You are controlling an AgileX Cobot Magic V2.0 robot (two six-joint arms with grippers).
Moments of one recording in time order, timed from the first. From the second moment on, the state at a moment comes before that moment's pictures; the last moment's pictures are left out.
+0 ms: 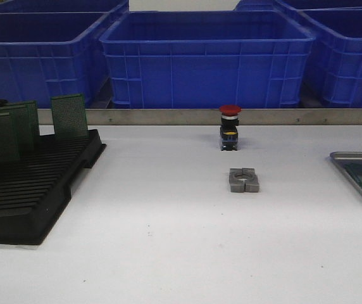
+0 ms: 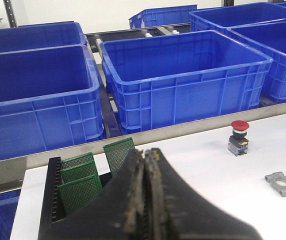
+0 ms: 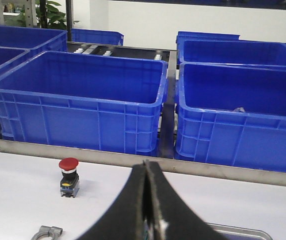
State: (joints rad) left arm -0.26 0.40 -0.36 -0.75 0.11 0.75; right arm -0.11 0.30 -0.30 1.17 0.15 -1.17
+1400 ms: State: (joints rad) left arm -0.19 0.23 -0.26 0.12 0.08 -0.07; right arm -0.11 0.30 -0.30 1.17 0.15 -1.17
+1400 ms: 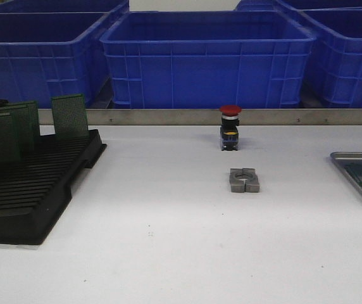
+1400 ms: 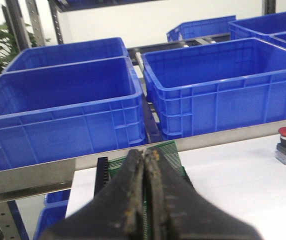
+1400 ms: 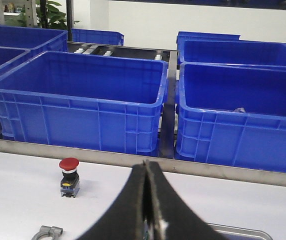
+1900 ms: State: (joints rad) left arm -0.16 -0.01 -0.01 0.12 0.08 -0.08; right arm -0.11 0.30 -0.30 1.17 0.15 -1.17
